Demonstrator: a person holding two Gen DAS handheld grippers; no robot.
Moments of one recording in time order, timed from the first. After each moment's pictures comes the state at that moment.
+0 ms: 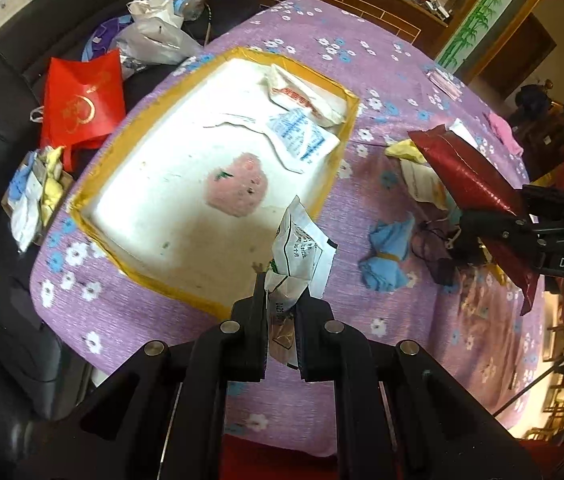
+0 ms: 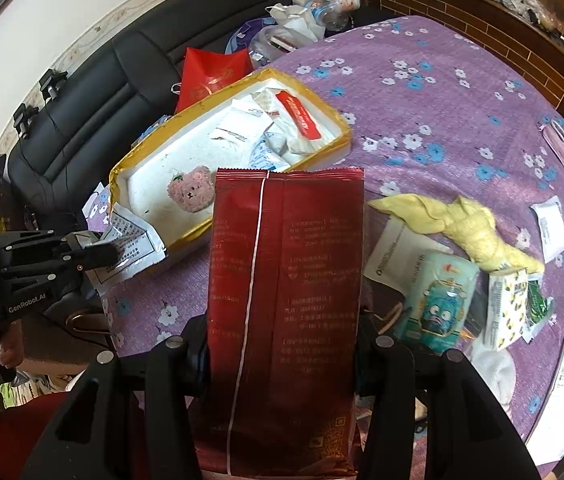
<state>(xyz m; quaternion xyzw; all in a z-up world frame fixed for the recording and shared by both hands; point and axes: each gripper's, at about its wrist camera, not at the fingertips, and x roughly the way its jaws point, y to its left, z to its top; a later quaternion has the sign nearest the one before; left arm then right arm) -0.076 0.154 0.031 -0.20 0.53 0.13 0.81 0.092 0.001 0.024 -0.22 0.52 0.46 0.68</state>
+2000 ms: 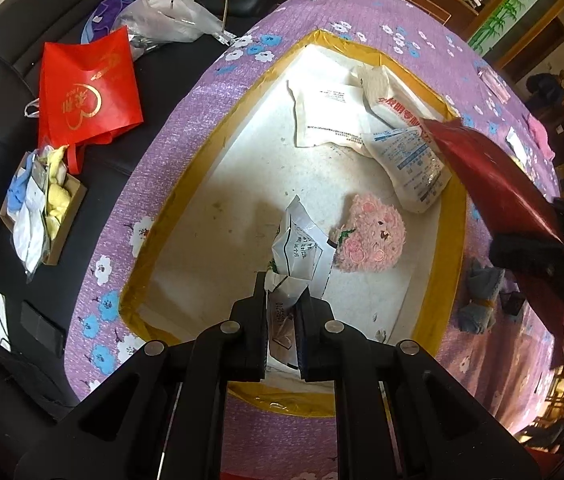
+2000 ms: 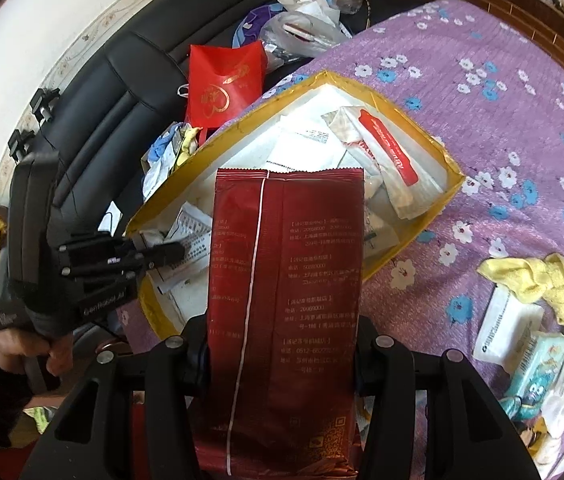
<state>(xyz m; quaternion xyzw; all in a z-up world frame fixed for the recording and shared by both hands) -0.041 0.265 -0.021 -0.21 0.57 0.12 0.78 0.089 0.115 -0.001 -0.18 0.57 0.46 0.66</state>
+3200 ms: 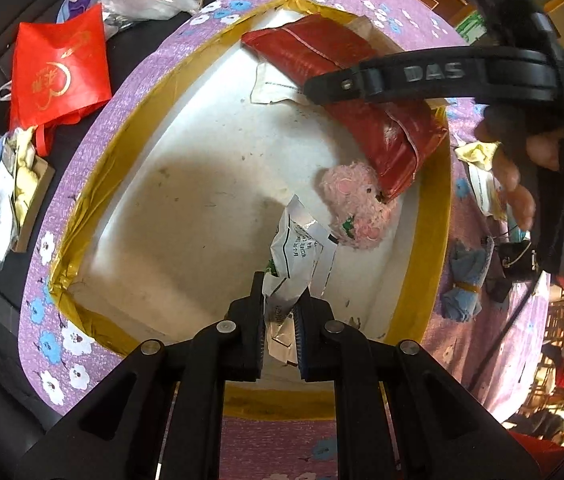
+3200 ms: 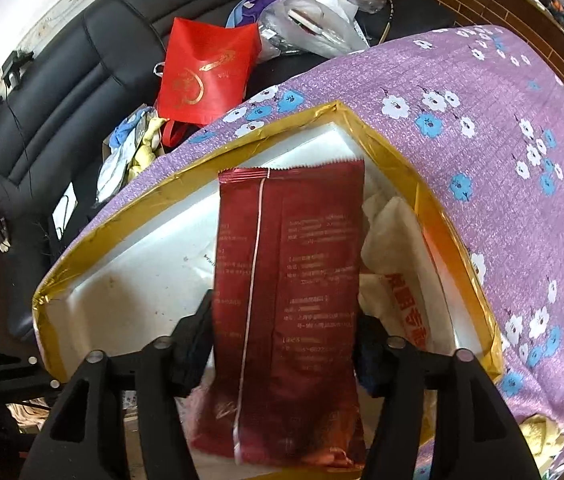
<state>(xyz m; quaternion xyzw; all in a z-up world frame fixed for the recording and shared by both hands) -0.033 0.245 -0.042 -0.24 0.59 0.08 0.76 0.135 0.209 -0.053 -0.27 0.54 0.45 0.66</state>
